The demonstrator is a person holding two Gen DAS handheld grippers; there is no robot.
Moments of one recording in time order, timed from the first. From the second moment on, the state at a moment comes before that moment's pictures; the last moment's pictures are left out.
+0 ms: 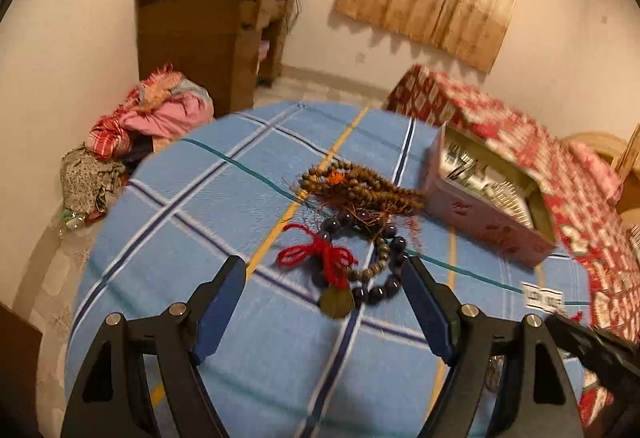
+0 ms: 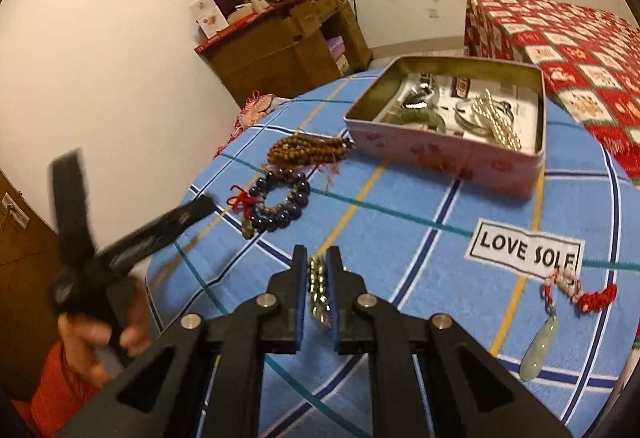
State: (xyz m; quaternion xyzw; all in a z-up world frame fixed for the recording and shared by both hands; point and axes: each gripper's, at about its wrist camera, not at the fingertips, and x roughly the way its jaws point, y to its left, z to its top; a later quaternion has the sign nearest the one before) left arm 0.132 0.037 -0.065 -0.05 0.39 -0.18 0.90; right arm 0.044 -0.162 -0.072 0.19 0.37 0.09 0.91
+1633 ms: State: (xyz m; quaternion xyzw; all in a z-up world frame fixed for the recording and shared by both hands) left arm 0.099 0.028 -0.086 0.02 0.42 -0.24 0.88; right arm 0.012 -0.173 -0.097 0.19 0.40 0.07 0.89
